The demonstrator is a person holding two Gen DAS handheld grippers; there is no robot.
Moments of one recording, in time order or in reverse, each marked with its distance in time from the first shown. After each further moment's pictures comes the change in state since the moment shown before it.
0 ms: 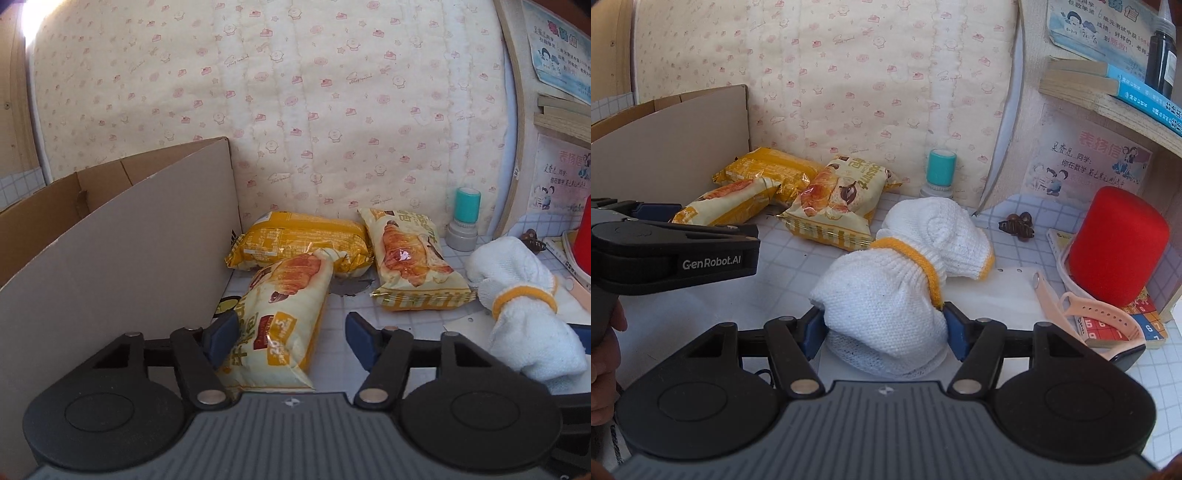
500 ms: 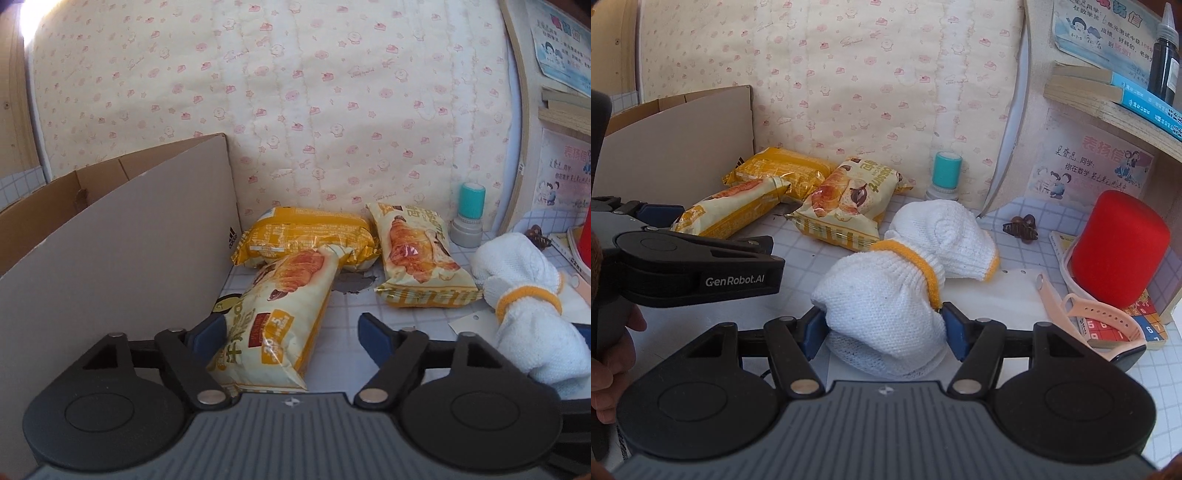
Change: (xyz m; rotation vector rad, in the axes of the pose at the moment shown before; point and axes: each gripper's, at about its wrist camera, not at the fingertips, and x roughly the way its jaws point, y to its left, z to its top) left arm 0.006 0.002 -0.003 -0.011 0.006 0.015; right arm -0.003 0.003 0.001 0.000 -0.001 0.006
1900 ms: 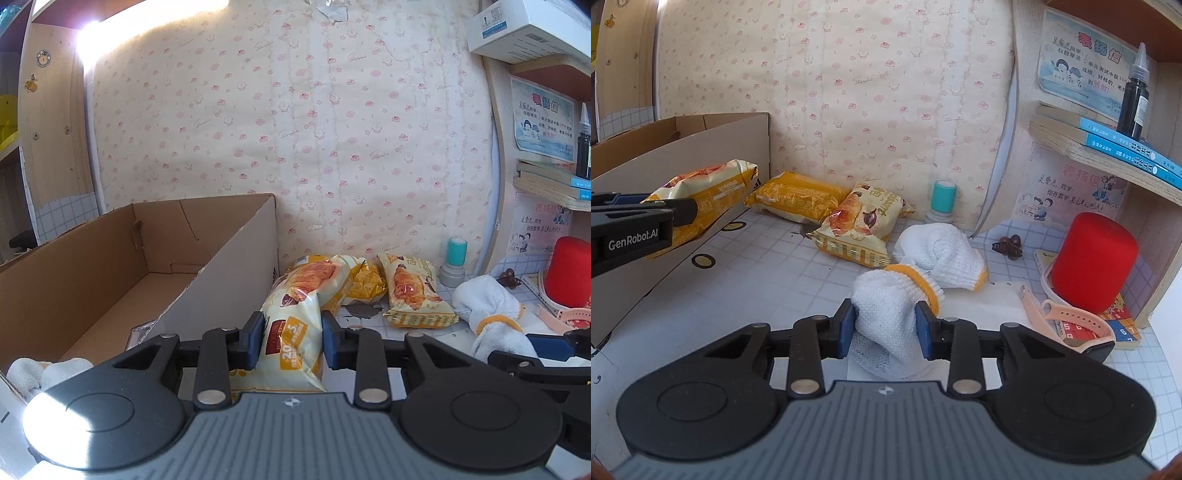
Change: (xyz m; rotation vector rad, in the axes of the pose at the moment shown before) left arm -0.080 0.039 -0.008 -0.041 -0.135 -0.014; right arm -0.044 0.008 0.004 -0.010 -0.070 -0.017
